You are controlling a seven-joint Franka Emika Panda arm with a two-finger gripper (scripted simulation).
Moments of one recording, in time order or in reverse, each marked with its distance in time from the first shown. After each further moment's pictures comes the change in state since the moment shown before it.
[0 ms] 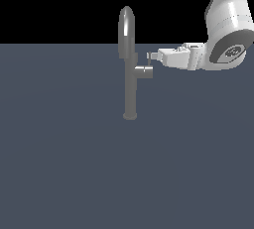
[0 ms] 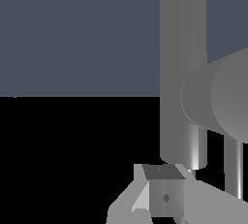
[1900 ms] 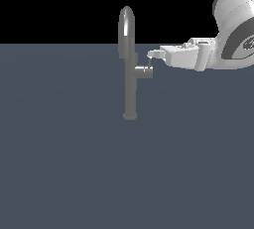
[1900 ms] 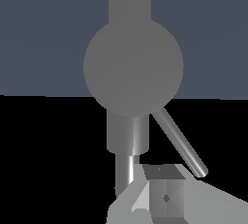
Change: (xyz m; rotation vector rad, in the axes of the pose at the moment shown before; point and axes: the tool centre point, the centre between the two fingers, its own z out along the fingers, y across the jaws) arm -0.012 0.057 0.001 0.004 0.008 -0.022
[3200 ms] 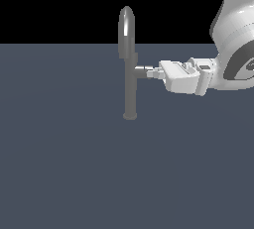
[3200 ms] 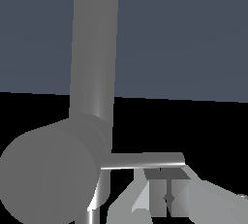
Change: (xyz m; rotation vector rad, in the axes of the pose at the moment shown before) arm 0.049 0.038 0.000 -0.011 -0.008 -0.025
